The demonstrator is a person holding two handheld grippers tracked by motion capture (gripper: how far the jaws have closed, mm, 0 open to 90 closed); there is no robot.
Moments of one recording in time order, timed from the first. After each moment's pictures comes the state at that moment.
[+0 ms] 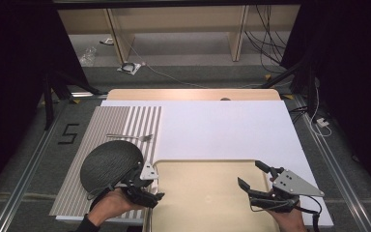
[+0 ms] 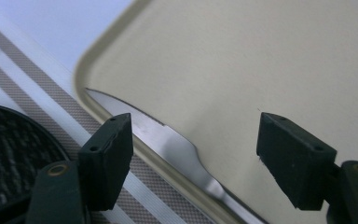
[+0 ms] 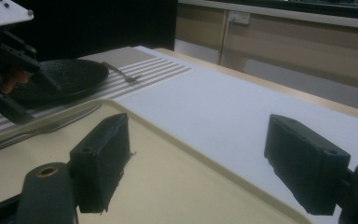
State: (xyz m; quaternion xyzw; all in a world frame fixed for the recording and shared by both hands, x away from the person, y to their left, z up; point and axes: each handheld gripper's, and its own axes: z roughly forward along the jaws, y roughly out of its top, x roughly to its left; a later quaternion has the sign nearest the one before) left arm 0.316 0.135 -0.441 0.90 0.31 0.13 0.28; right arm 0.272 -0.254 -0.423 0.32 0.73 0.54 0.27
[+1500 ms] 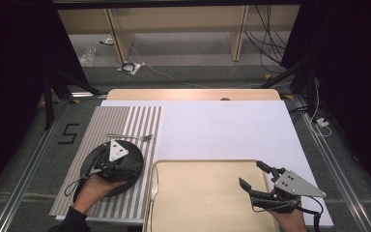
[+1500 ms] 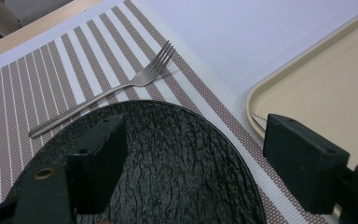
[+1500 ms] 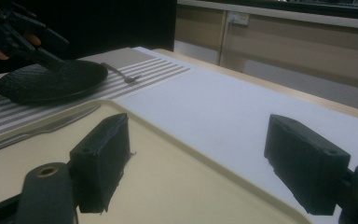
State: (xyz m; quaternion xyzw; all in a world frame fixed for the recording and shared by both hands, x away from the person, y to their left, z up) left arm 0.353 0.202 -0.428 0.82 0.41 0.27 0.32; right arm 0.271 -0.258 -0.424 0.32 0.73 0.54 0.27
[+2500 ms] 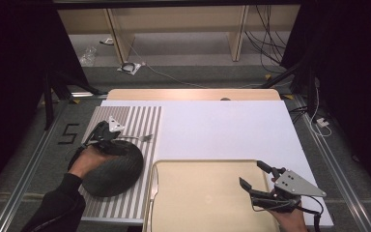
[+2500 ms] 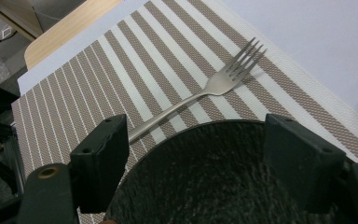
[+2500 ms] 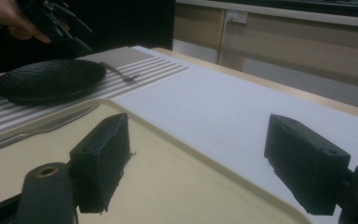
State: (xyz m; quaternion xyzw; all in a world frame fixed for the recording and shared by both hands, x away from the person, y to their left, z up) left arm 0.435 0.229 -0.419 0.84 0.40 0.27 0.24; right arm 0.272 -0.258 -0.424 0.33 0.73 0.54 0.27
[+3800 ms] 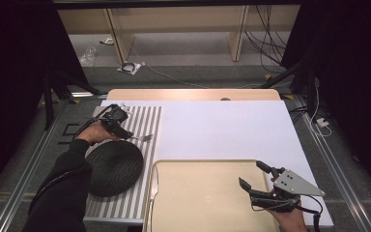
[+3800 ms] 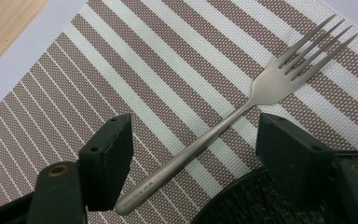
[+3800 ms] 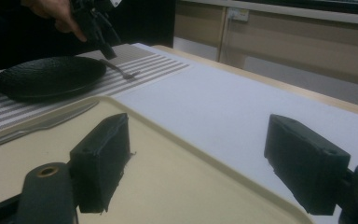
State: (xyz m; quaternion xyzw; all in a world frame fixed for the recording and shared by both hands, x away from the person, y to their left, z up) left arm 0.528 0.234 -0.435 0.91 0.35 0.18 0.16; right arm 0.273 -0.258 -0.425 0.33 0.73 0.53 0.27
